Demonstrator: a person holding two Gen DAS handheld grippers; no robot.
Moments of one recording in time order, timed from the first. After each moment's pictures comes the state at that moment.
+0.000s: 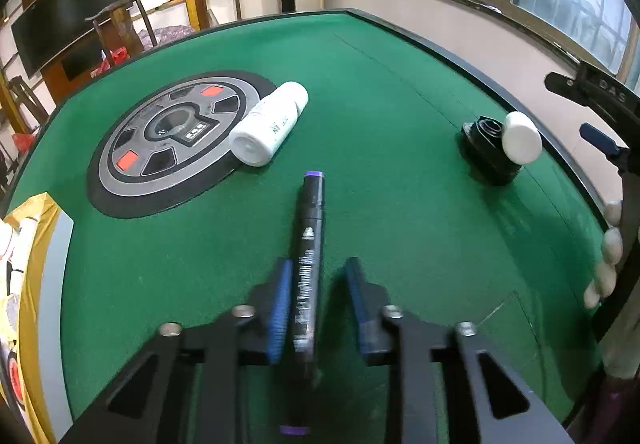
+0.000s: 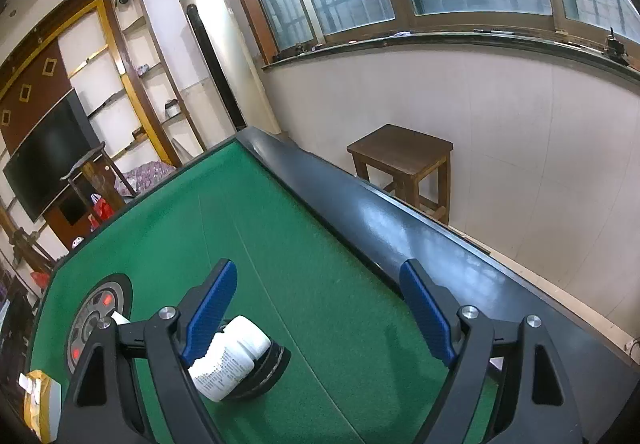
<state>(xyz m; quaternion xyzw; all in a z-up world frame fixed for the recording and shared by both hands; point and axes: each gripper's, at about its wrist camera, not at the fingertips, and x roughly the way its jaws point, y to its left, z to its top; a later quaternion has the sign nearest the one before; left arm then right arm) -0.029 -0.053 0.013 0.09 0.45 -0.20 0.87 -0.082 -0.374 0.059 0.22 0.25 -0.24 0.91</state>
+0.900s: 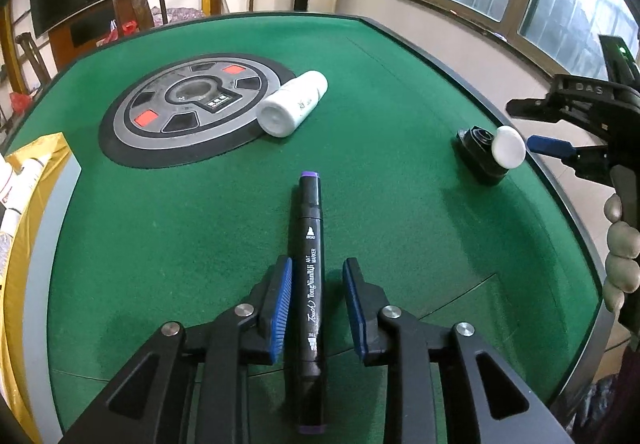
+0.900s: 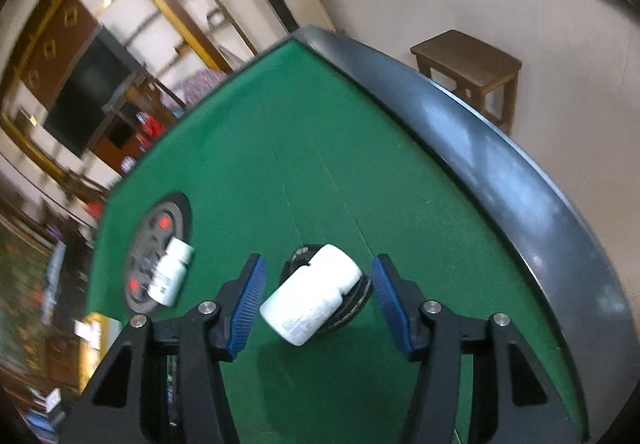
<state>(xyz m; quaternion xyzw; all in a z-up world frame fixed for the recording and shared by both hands) -0.042 -0.019 0.012 0.02 0.46 -0.20 0.87 -0.036 -0.354 0.064 0.26 0.42 -0.10 0.86</state>
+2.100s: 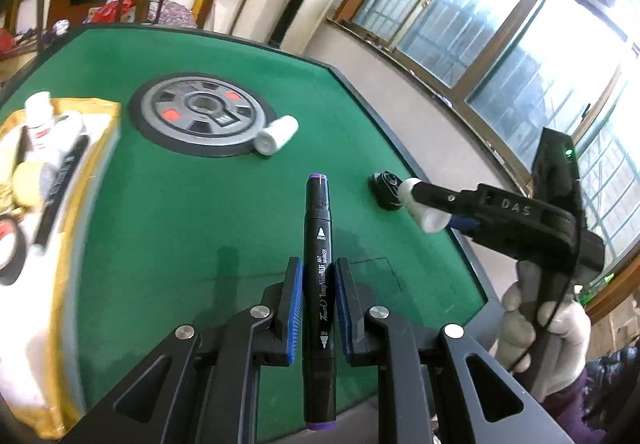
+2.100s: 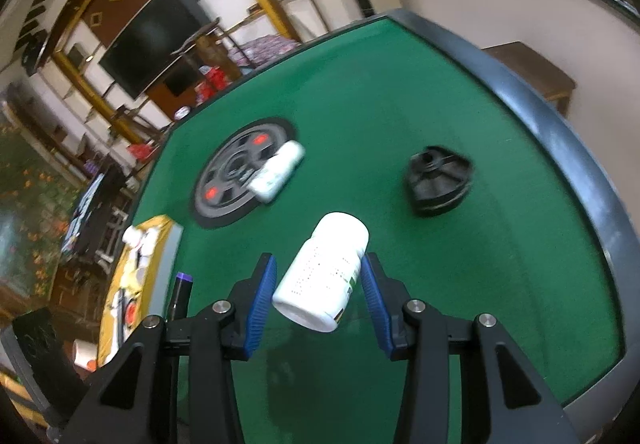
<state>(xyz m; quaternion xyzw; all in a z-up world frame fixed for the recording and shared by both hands) -0.111 0.075 0.079 -0.14 0.42 -0.28 0.85 -0.106 -0.248 0.092 0.22 0.43 0.03 0.88</state>
